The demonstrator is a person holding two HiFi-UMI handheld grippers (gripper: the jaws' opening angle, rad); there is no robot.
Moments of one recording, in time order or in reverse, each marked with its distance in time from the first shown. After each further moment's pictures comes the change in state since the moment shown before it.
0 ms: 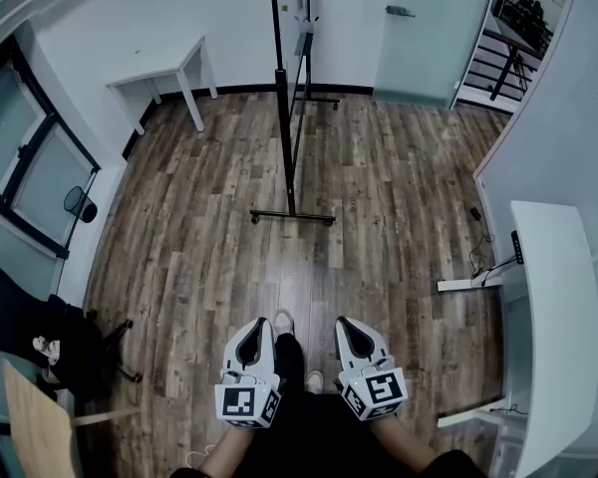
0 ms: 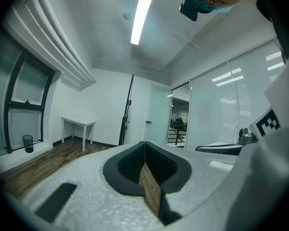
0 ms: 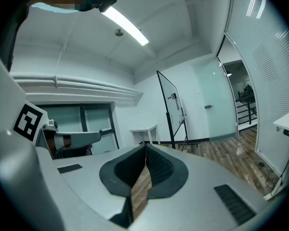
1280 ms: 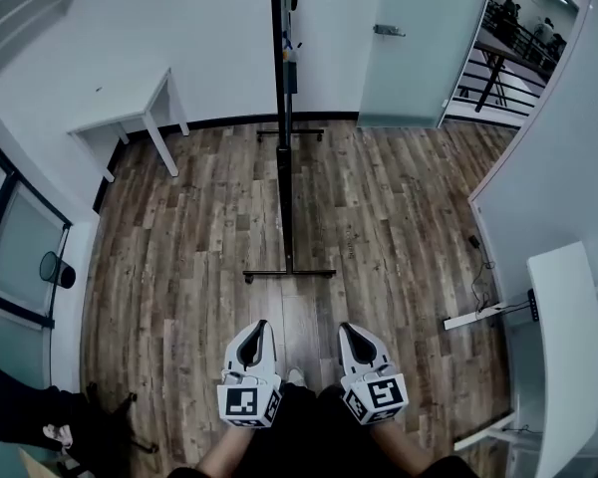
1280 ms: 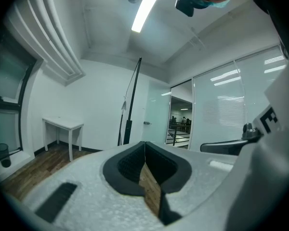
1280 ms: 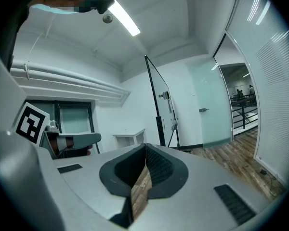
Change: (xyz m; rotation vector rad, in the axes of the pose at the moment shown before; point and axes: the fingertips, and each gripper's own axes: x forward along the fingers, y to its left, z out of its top) left arm 0.315 0.172 0.066 0.041 0.008 -0.133; right arm 0.314 -0.089 0.083 0.008 -0.029 -0.157
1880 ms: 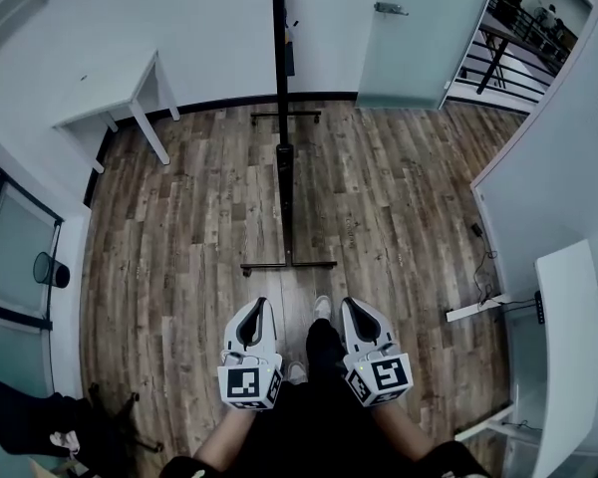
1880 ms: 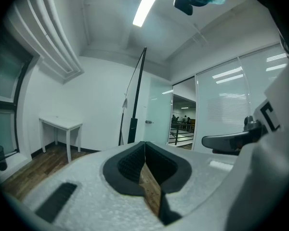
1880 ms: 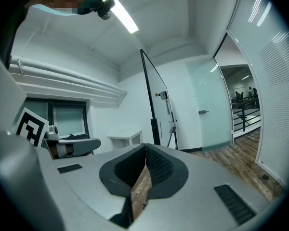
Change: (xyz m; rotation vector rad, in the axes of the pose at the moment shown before) left arm 0.104 0.052 -0.006 0.009 0.014 -0.005; right arm 0.106 -0.035 0.019 -0.018 -0.018 -0.021
